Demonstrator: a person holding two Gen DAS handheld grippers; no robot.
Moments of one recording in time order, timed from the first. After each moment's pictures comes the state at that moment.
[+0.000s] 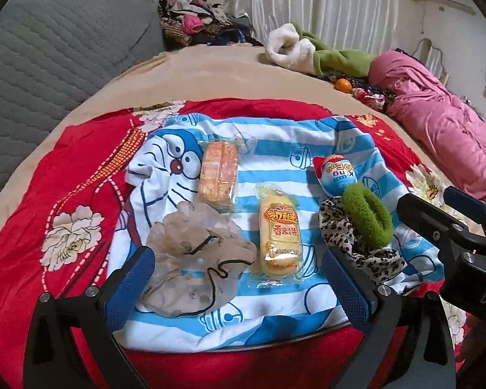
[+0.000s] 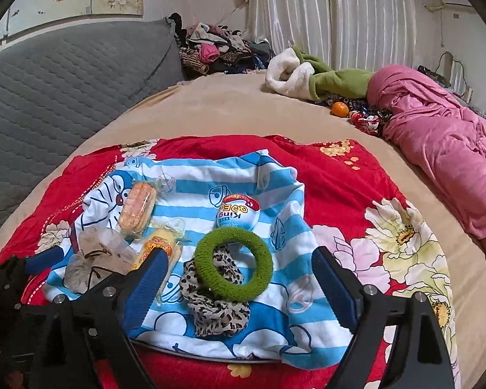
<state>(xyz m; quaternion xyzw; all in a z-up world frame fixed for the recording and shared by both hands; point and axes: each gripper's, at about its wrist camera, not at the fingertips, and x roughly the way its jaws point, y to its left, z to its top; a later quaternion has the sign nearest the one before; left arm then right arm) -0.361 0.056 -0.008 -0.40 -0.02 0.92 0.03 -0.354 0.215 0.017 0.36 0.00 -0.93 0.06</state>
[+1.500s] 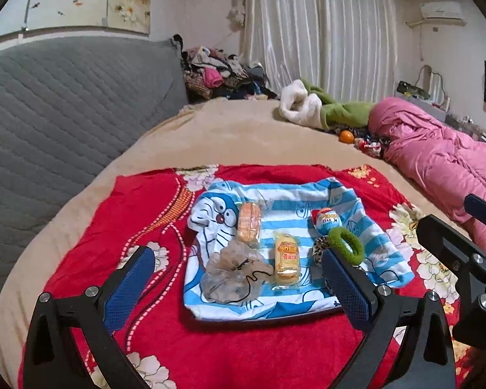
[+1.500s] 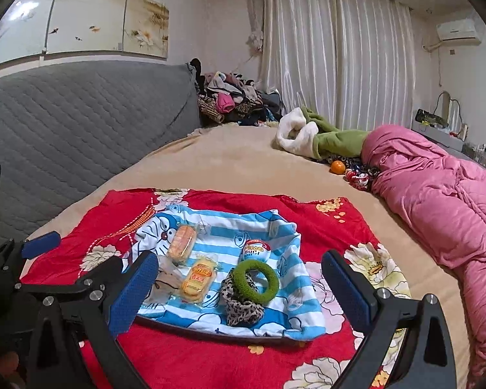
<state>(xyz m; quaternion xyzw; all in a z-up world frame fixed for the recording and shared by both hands) -0.264 0.036 0.095 -0.29 0.00 0.96 -0.01 -0.254 0.201 0.108 0.25 0.02 -0.96 0.08</state>
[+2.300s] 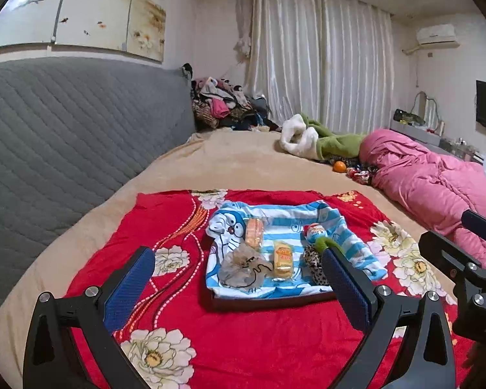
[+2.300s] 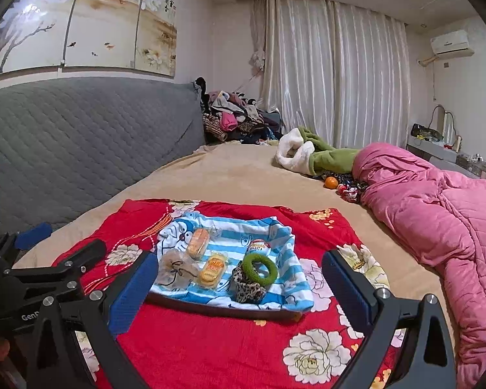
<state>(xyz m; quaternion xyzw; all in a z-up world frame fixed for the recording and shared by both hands) -0.157 0.016 0.135 -0.23 -0.01 0.97 -0.01 -0.160 0.202 0.139 0.22 0.02 -0.97 0.08</state>
